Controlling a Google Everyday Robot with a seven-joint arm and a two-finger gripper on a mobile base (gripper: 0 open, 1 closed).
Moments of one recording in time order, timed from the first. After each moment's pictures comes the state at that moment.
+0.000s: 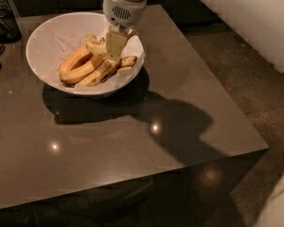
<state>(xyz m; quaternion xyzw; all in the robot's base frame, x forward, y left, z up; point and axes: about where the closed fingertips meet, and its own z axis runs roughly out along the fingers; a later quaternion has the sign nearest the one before) 0.597 0.052 0.962 -0.65 0.74 0.01 0.20</state>
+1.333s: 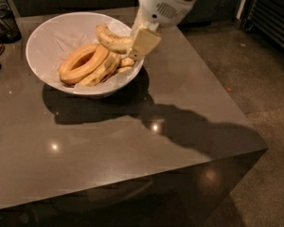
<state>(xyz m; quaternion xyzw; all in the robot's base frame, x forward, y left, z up) 0.543 0.000 1.000 -0.65 0.70 0.06 0.28</state>
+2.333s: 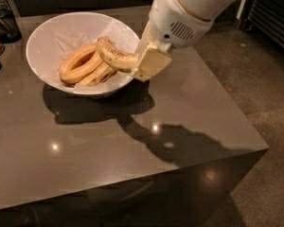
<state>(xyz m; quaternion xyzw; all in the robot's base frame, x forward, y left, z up) 0.481 -0.010 0.998 -0.64 0.70 0.07 0.29</state>
